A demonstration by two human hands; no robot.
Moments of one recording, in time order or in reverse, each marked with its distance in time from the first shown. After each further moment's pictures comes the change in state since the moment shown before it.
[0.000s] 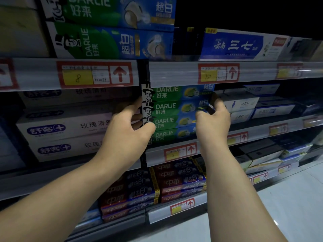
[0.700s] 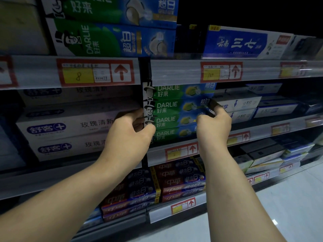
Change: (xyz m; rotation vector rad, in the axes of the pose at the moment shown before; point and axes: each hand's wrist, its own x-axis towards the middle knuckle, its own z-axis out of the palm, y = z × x) left_hand 0.000 -0.007 0.006 0.025 0.063 -0.109; right_hand 0.000 0.012 0.004 0.017 0.045 0.083
